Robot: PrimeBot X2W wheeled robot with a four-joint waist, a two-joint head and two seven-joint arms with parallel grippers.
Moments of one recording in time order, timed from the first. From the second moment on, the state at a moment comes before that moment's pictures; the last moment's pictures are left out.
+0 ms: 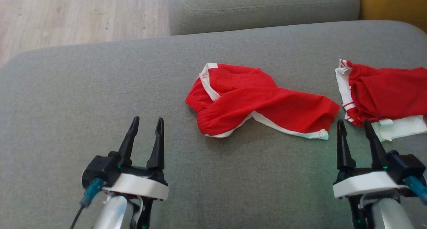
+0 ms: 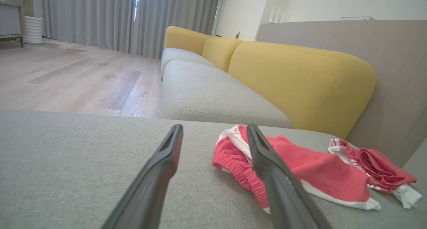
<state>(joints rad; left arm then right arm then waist) -0.18 0.05 -0.26 0.34 -0.34 -0.12 -0.25 -0.04 -0.05 -0.04 0.27 0.16 0.13 -0.25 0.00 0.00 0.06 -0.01</state>
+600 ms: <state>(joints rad) -0.36 0.06 -0.58 0.64 -0.40 -0.13 -0.16 -0.08 -0.05 -0.01 0.24 0.19 0.13 -0.25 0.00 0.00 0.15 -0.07</state>
